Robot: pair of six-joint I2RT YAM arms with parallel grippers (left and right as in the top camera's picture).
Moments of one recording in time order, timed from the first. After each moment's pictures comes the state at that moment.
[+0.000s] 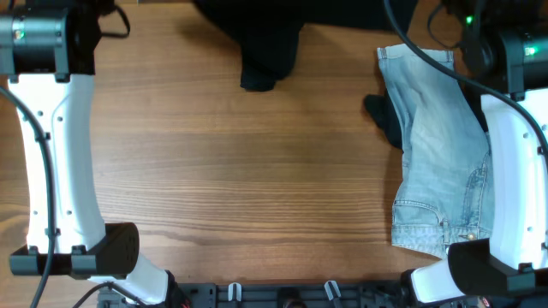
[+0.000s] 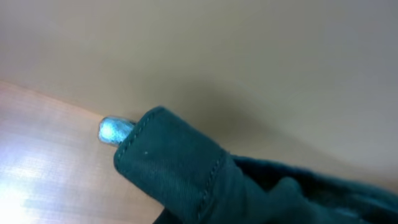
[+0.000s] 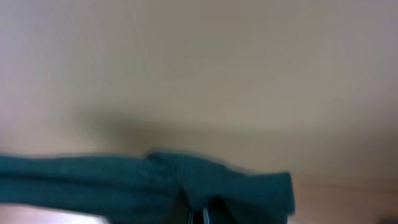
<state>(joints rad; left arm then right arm) -0.02 1.77 2.28 -0.98 0.05 -0.45 0.14 1.67 2.14 -0.82 -0.03 0.10</state>
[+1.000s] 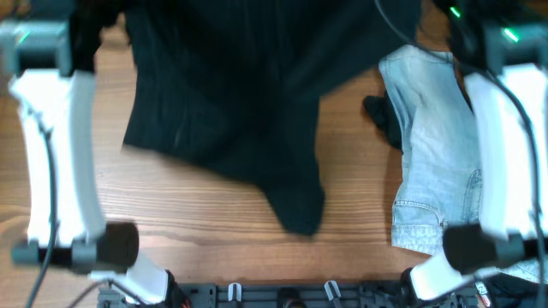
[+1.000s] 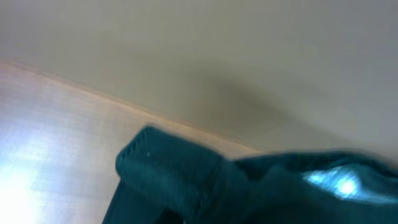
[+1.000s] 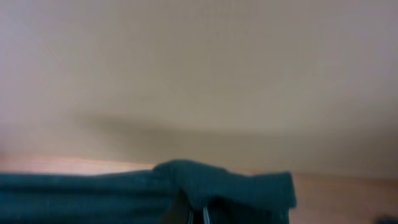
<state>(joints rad) -0.01 1.75 2.22 -0.99 0.07 -0.43 0.13 1.77 2.11 -0.61 -0.03 0.08</state>
